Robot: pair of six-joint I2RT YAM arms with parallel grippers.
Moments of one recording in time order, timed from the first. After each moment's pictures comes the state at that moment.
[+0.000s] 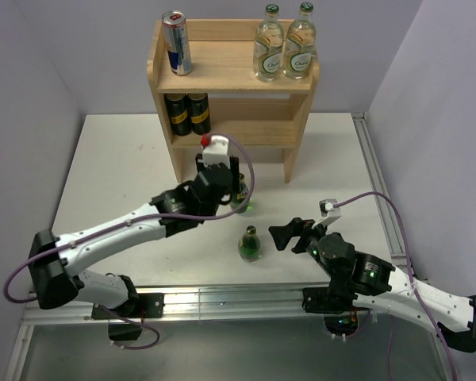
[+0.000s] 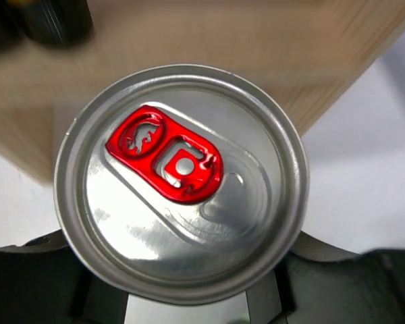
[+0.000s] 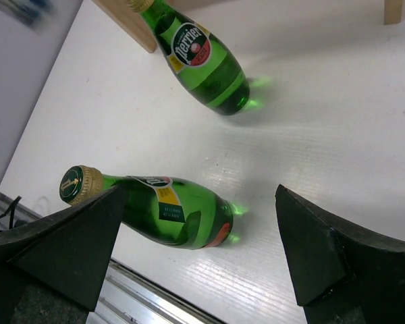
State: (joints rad) left arm -1.05 1.38 1.10 -0.18 -0.74 -0.47; right arm 1.10 0.31 0.38 -0.40 0.59 0.76
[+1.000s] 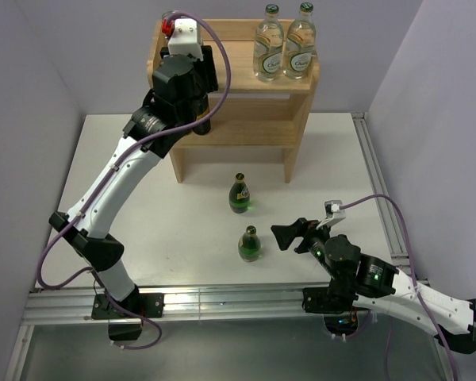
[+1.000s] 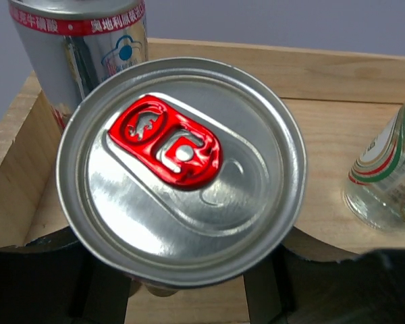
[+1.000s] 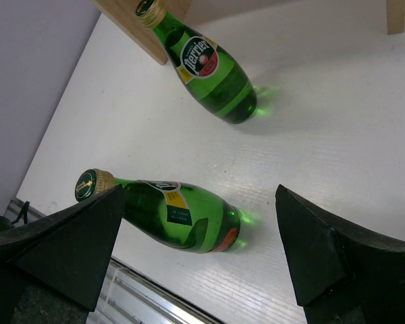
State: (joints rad) left arm -0.69 1.71 2.12 -0.39 -0.60 -0.12; right arm 1.10 0.24 0.37 -0.40 0.59 0.76
